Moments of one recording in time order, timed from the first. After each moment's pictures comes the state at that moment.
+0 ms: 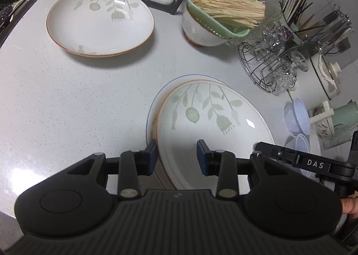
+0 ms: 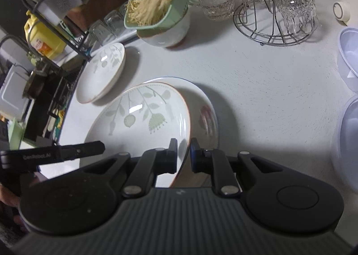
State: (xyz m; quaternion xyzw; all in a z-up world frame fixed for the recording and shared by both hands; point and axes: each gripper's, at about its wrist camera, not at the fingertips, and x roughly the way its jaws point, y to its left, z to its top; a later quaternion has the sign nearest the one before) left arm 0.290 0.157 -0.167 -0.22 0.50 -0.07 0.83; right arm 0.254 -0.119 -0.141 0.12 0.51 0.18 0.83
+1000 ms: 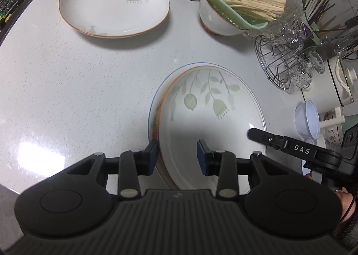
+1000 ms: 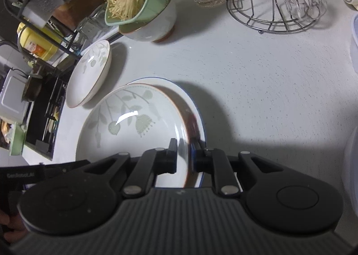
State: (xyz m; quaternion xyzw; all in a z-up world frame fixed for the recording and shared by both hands) left arm 0.293 0.153 -0.163 -0.24 0.56 -0.02 0.80; right arm 0.288 -0.125 -0.167 0.15 0.53 0.17 0.81
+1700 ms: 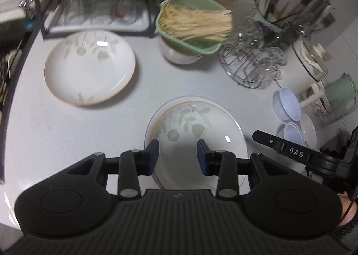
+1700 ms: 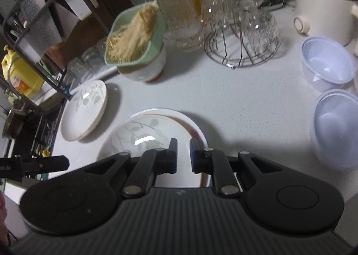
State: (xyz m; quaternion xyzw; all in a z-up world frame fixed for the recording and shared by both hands) left arm 0.297 0.159 -0.081 -0.13 0.50 -0.12 0.85; right arm 0.231 -0.106 -0.107 0.15 0.44 0.06 0.89
